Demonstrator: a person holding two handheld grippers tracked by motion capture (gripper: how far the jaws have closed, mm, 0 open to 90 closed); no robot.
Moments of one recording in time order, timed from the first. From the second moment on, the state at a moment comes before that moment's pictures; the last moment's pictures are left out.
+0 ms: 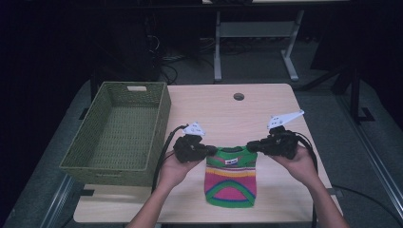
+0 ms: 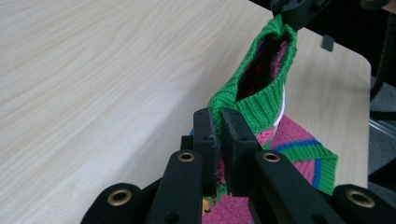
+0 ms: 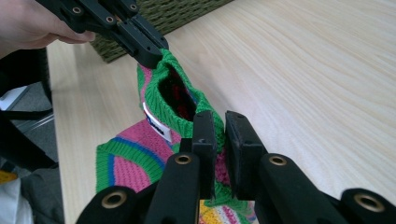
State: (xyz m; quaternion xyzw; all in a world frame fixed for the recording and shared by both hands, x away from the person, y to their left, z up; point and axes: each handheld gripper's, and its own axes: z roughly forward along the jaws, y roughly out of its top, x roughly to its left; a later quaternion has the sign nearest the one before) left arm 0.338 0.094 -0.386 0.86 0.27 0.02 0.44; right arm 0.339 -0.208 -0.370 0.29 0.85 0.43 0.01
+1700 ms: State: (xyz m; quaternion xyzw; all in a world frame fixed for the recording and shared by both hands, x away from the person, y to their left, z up) left arm 0.385 0.084 -0.426 0.83 0.36 0.05 0.43; right arm 0.396 -0.215 -0.414 0.38 0.84 0.37 0.00
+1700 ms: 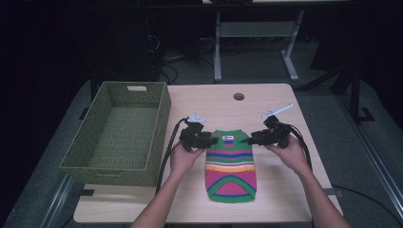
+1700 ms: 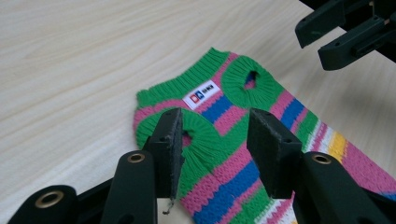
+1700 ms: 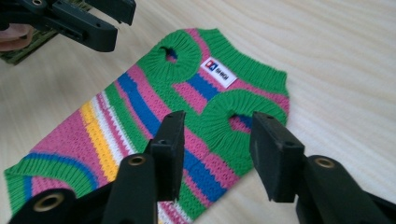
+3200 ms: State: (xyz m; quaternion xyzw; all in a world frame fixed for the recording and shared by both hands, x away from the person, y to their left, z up) left arm 0.304 0.091 -0.444 0.87 0.28 0.02 0.40; right arm 0.300 -0.204 -0.442 0.33 0.87 0.37 0.00
